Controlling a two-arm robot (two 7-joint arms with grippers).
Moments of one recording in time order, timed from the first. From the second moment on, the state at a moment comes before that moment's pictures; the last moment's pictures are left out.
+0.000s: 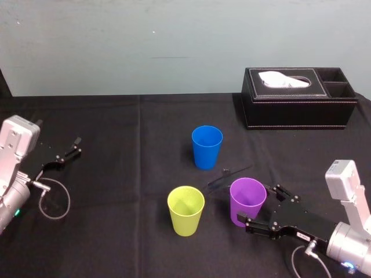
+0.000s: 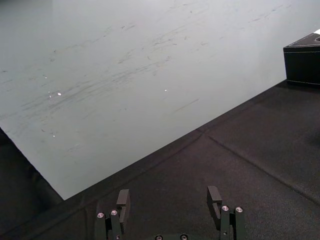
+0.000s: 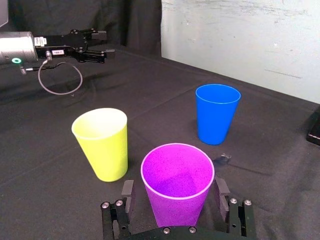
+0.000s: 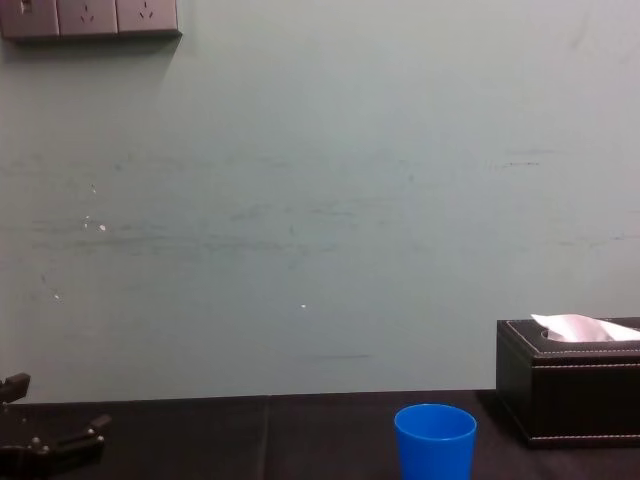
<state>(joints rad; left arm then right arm) -0.20 0.60 0.45 -1.41 -0.25 -0.12 0.03 -0.06 0.63 -0.29 -1.61 0.42 -0.04 0.54</state>
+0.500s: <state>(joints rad) -0.20 0.60 0.45 -1.41 -0.25 -0.12 0.03 -0.02 0.60 -0.32 -1.57 0.41 -0.04 0.53</state>
